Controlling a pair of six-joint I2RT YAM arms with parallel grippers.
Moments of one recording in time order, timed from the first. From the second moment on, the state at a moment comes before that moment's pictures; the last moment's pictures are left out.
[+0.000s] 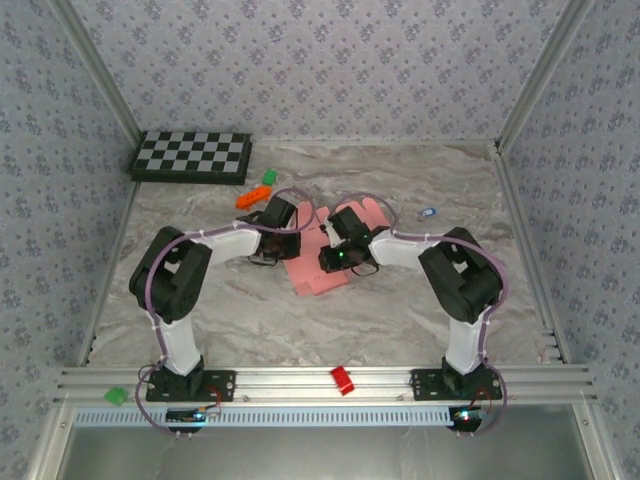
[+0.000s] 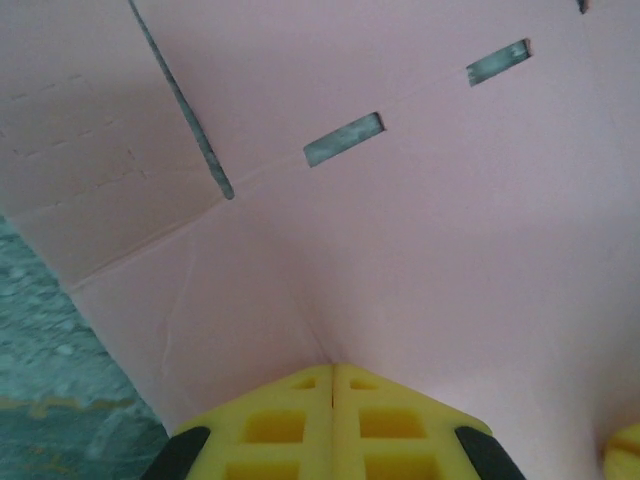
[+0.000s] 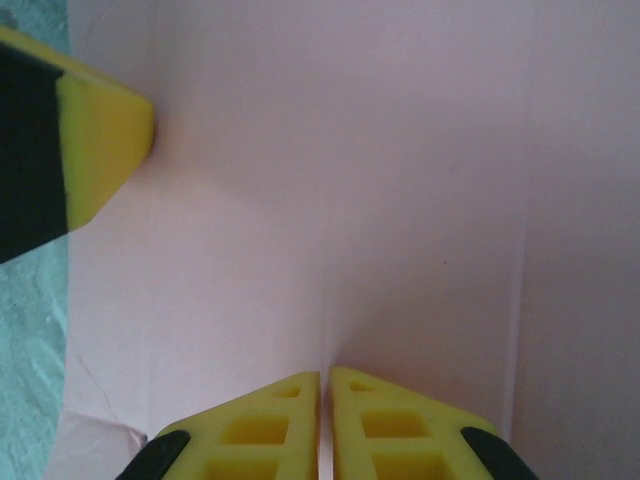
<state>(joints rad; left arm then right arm) -0.57 1.84 1.09 -0.35 0.05 -0.53 0.67 1.87 1.07 -0.22 -0.24 0.36</state>
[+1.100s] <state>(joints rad) -0.60 1.82 1.06 -0.35 0.17 -0.68 0.41 2.02 1.34 -0.45 -0.22 0.22</state>
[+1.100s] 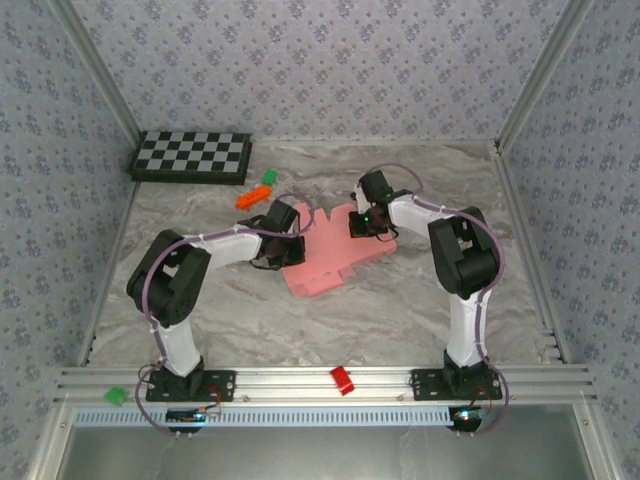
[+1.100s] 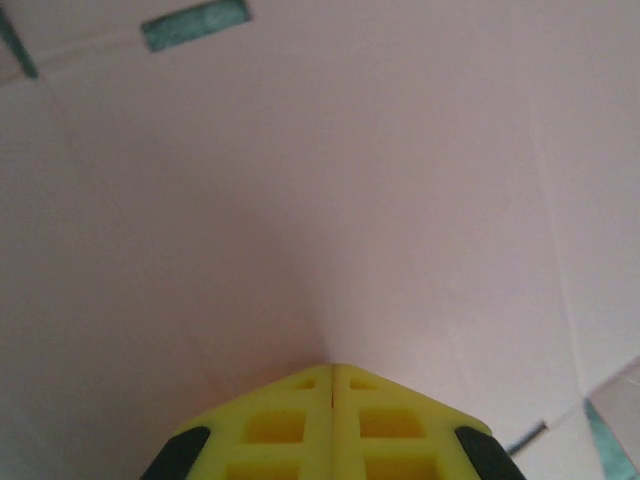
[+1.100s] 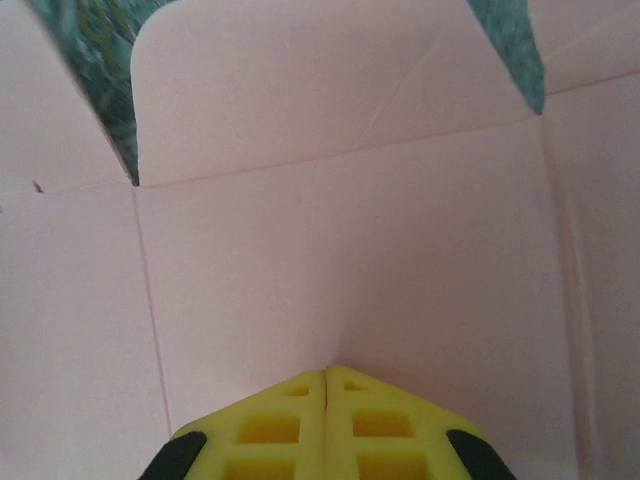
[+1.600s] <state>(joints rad) -0.58 1.98 1.29 -0.43 0.13 -0.58 0.48 1.81 1.05 -0.38 -0.07 0.27</state>
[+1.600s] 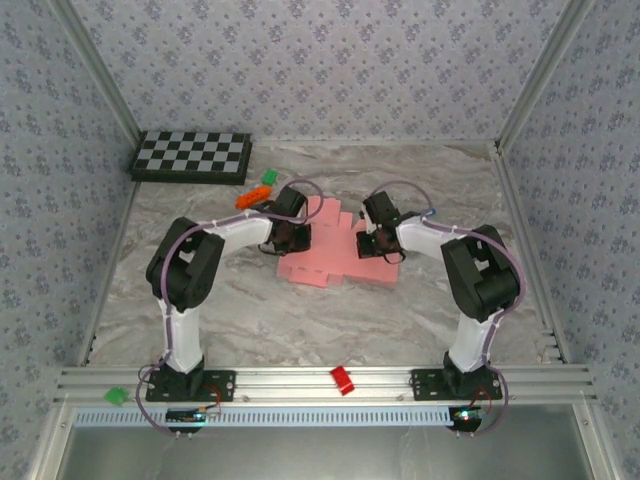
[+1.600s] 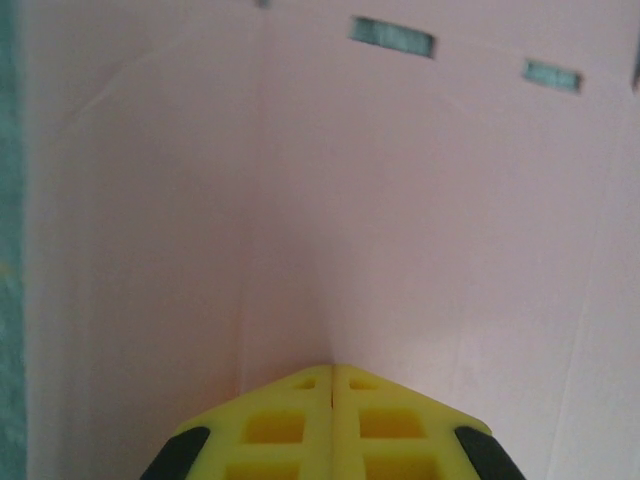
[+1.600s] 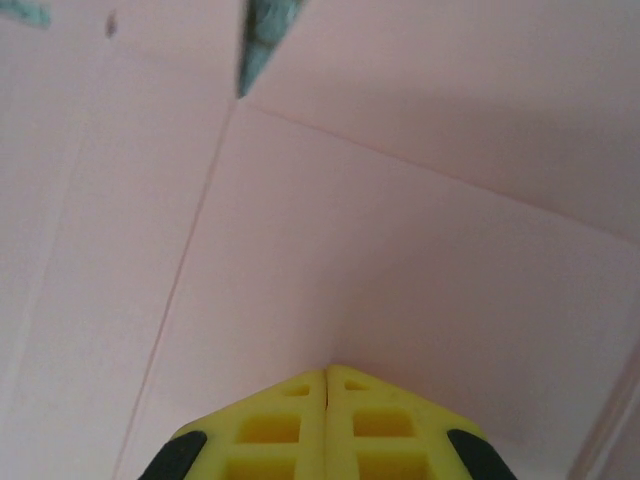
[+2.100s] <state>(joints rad) -0.56 2.25 1.70 -0.50 0.19 -0.44 0.72 1.75 0.97 -0.31 -0.08 0.44</state>
